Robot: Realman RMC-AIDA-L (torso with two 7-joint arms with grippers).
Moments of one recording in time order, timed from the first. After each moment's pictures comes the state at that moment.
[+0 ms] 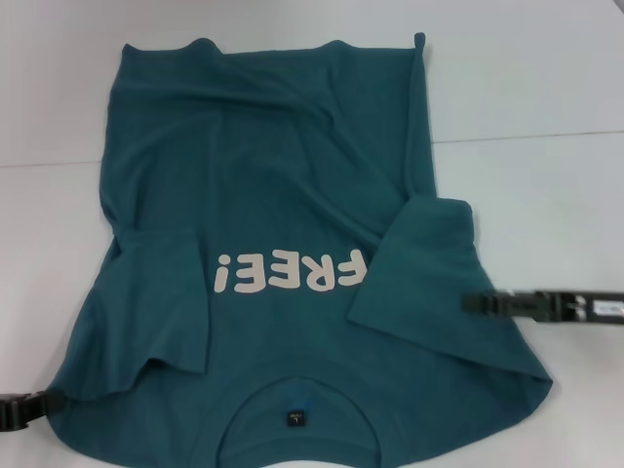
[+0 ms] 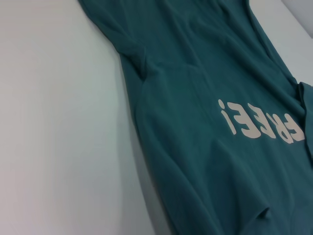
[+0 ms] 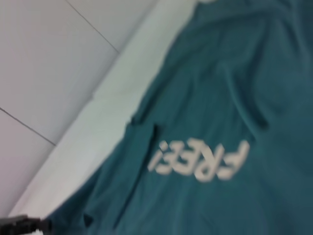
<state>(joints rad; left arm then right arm) -0.36 -2.14 0.42 0.97 2.41 1.52 -2.00 0.48 1.97 -0.68 -0.60 -2.05 -1.48 1.97</state>
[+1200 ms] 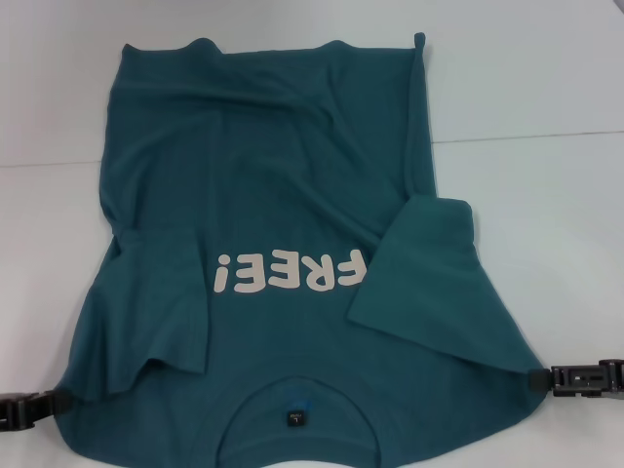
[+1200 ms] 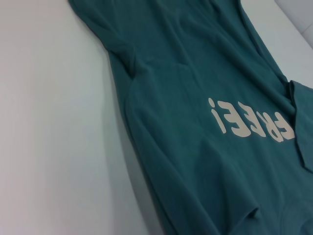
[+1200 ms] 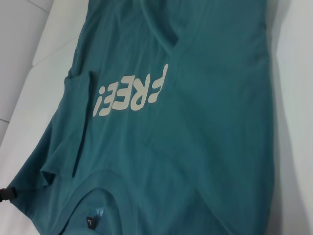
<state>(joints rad) -0.37 -2.14 0.42 0.96 2.41 1.54 -2.00 0.40 1.91 -0.67 -0.60 -2.19 -1.54 2.15</state>
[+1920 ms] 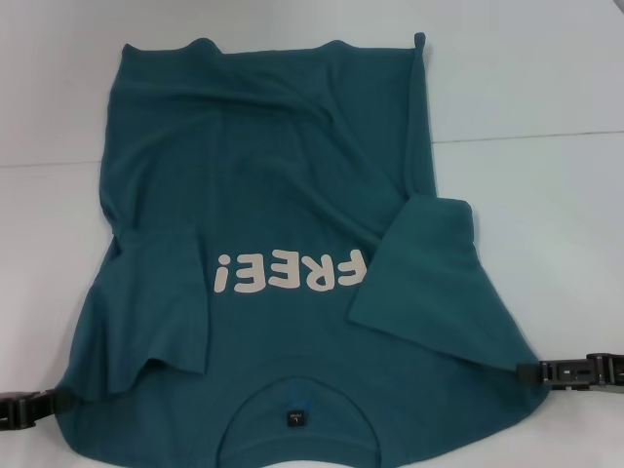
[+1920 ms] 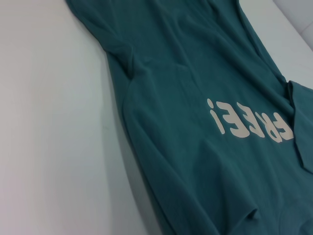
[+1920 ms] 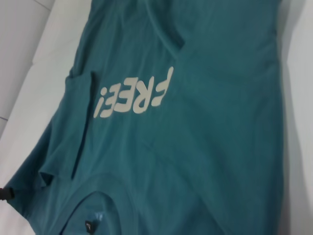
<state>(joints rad) -0.38 -2.14 0.42 0.96 2.41 1.54 -2.00 0.43 1.92 -0.67 -0.60 -2.21 -1.52 2.15</state>
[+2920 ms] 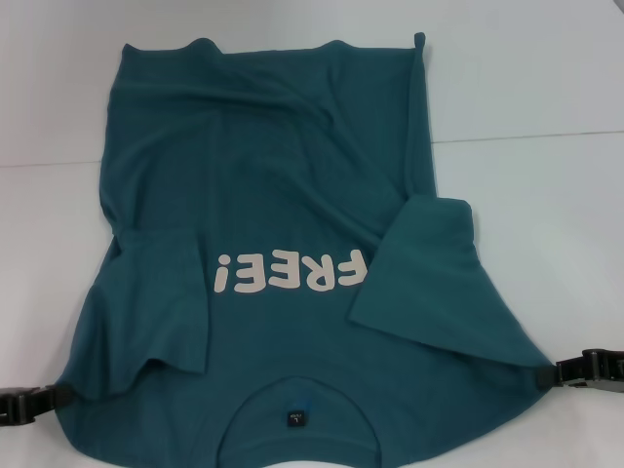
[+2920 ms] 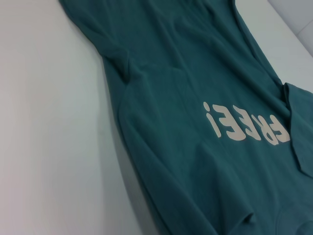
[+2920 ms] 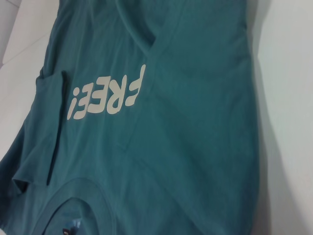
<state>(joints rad) -0.38 -2.14 0.42 0.96 2.41 1.55 -2.00 0.45 1.94 -0.64 -0.62 -2.29 -1.48 2.23</state>
